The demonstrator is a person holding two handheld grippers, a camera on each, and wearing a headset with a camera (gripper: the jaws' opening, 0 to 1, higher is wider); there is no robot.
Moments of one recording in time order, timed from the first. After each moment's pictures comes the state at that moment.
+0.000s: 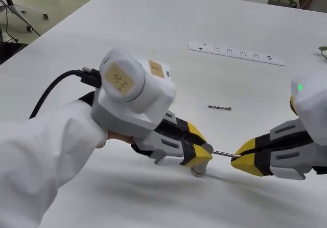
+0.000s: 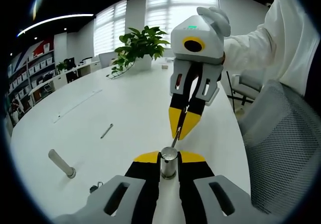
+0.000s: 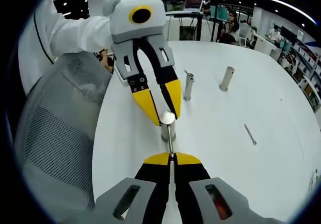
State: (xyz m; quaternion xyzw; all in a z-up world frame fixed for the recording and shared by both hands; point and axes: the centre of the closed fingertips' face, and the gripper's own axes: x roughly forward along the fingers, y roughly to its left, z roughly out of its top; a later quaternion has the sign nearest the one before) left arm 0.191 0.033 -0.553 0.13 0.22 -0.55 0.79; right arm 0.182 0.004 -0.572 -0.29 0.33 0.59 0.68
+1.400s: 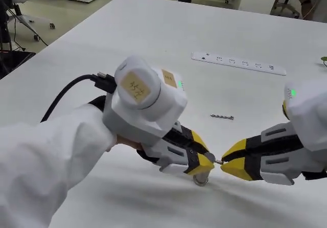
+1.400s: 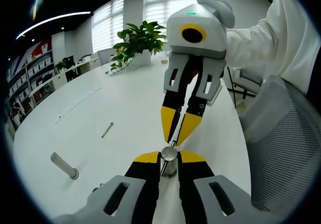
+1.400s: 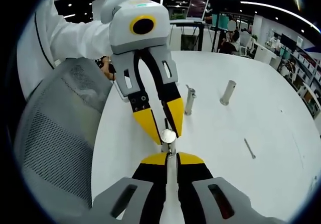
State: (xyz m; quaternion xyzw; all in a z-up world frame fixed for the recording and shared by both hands) left arm 0.192 0.032 -0.553 0.16 0.24 -0.55 0.79; right arm 0.187 0.028 -0.564 -0.27 0.29 0.61 0.69
